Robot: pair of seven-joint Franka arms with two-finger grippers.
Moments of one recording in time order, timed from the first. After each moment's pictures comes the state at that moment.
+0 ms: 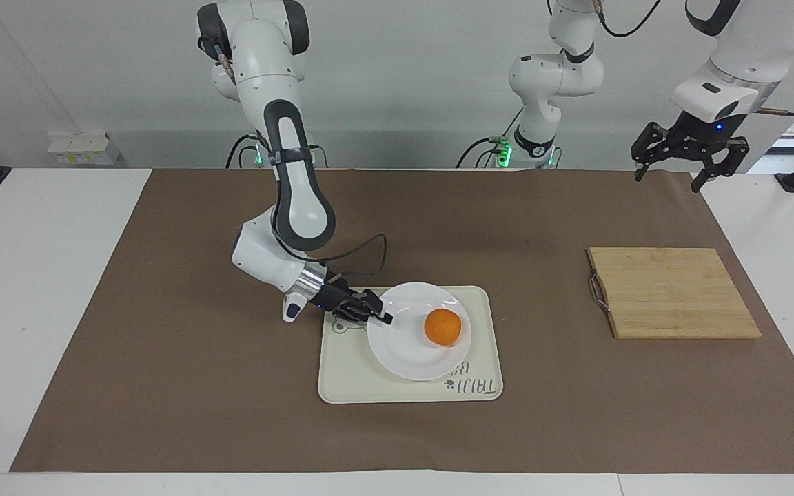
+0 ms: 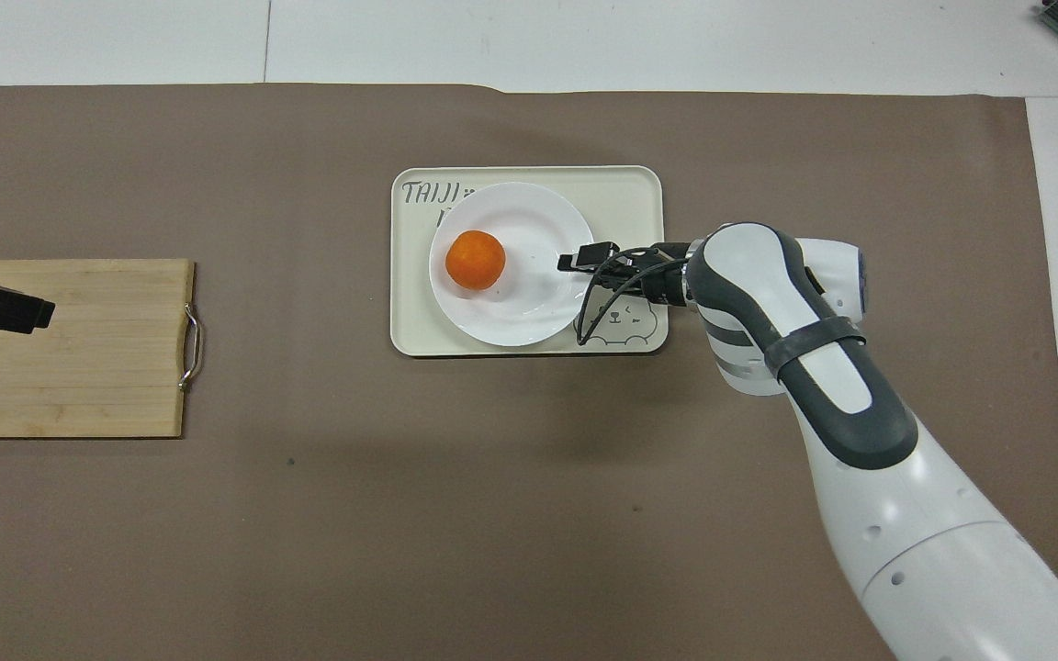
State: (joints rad) left arm -0.09 -0.04 0.04 -1.56 0.00 1.57 0.31; right arm 0.41 0.52 -0.15 -1.80 1.40 2.32 -0.48
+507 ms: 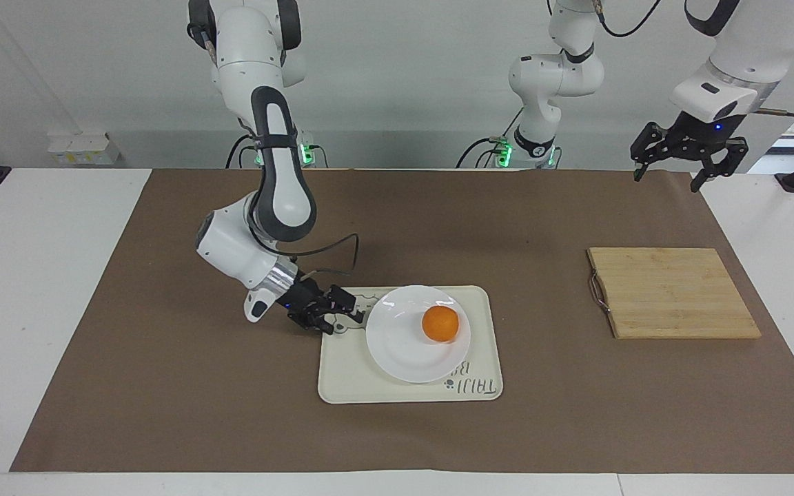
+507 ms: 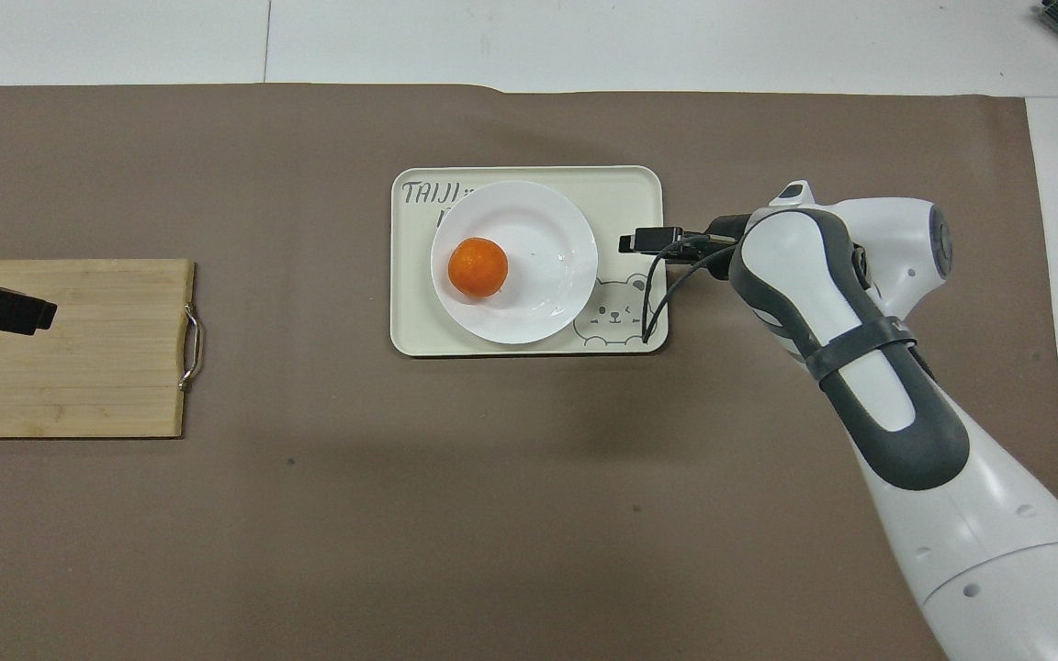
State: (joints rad) left arm -0.09 -0.04 0.04 -1.56 0.00 1.57 0.31; right arm 0.39 0.47 -0.25 -1.77 1.01 2.32 -0.48
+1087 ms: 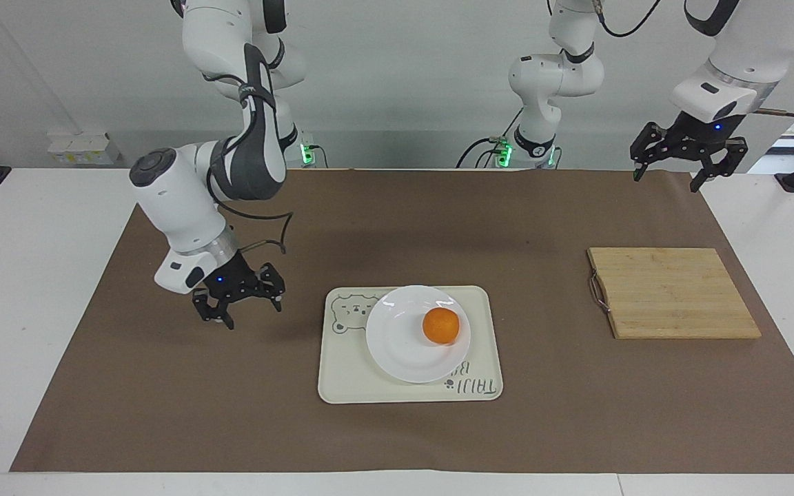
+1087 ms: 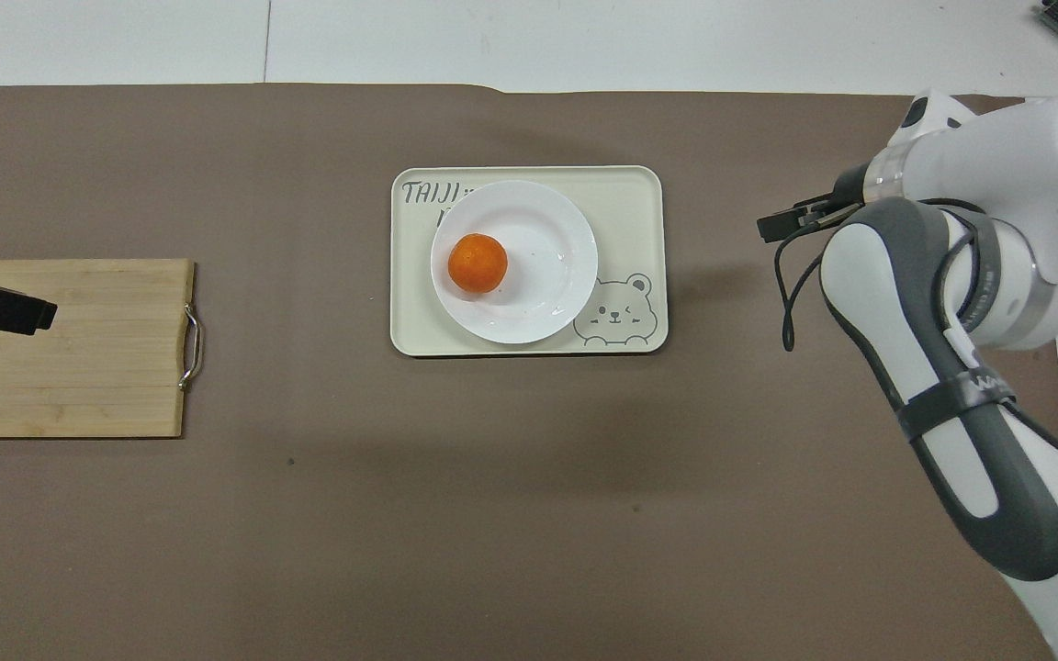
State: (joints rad) left arm -0.09 -0.04 0.04 -1.56 0.00 1.57 0.31; right arm 0.39 0.33 -0.39 -1.67 0.28 2.15 -0.43
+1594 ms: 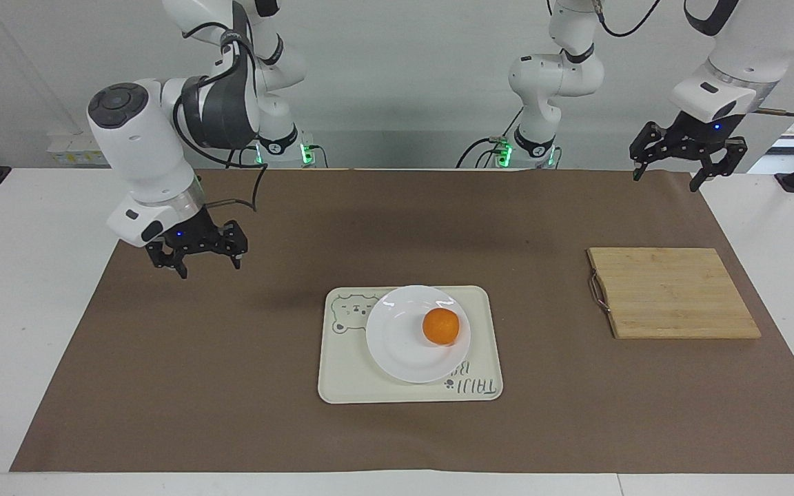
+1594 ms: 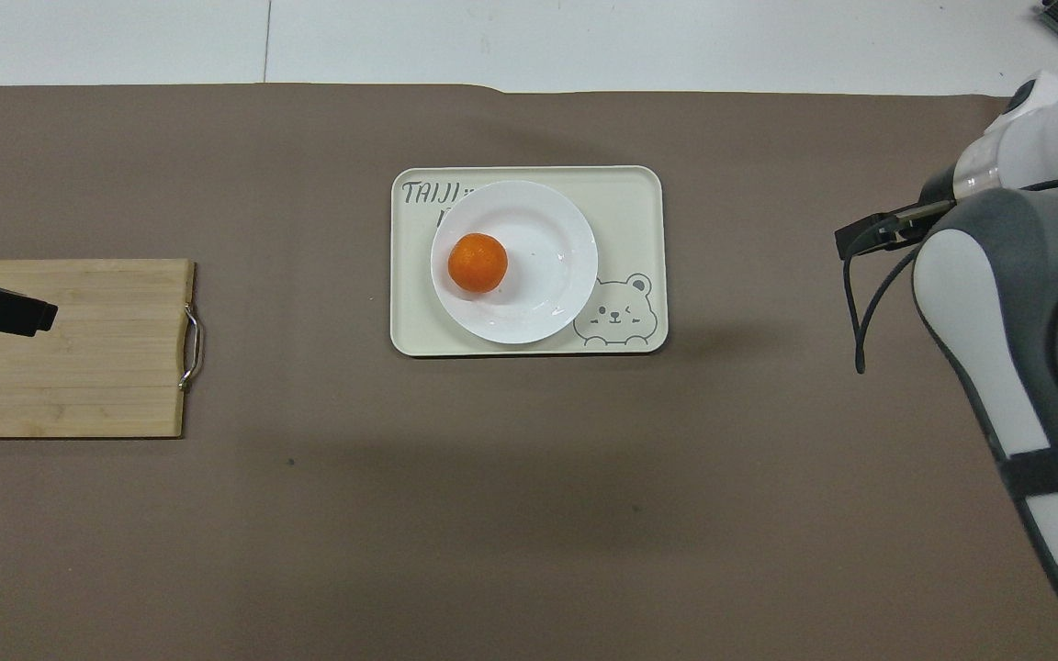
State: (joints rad) left arm -0.09 -0.04 0.04 -1.56 0.00 1.56 0.31; right arm 0.40 0.22 -0.41 -1.57 0.10 1.82 -0.21
